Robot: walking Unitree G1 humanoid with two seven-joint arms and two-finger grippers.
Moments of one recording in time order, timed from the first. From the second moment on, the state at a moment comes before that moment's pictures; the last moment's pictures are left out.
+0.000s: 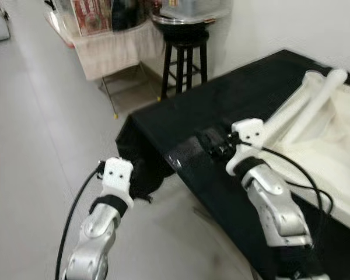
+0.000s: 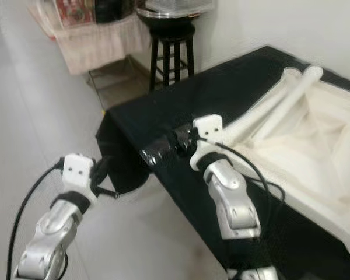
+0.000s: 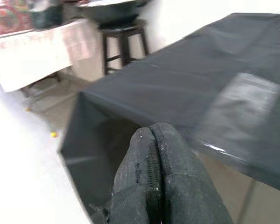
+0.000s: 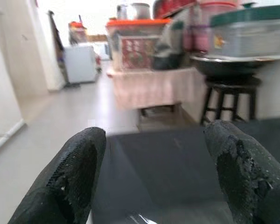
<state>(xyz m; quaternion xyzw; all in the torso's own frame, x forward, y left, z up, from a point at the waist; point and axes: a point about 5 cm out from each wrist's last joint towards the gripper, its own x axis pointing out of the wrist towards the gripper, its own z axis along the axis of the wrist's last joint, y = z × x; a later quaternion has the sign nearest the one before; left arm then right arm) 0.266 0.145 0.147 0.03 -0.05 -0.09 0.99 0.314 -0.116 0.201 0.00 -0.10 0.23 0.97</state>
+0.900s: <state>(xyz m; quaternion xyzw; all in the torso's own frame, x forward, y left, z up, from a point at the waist) 0.284 0.147 0.169 0.02 -0.07 -0.07 0.99 0.314 -0.113 0.218 -0.01 -0.12 0.24 0.96</state>
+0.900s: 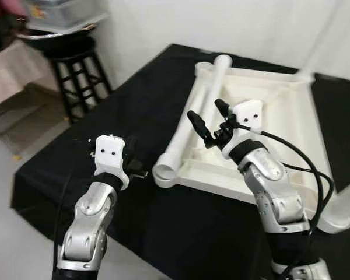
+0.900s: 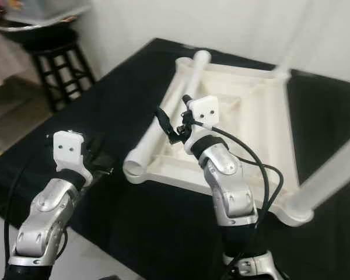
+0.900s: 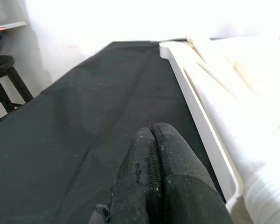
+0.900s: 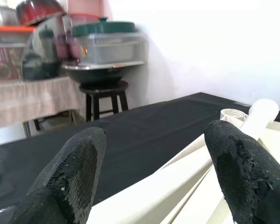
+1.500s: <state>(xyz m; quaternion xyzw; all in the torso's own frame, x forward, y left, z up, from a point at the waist) 0.286 0.149 0.167 0.02 -0.07 -0.06 1.00 0.312 -0.113 0.222 -0.01 -0.13 0.23 0.96</state>
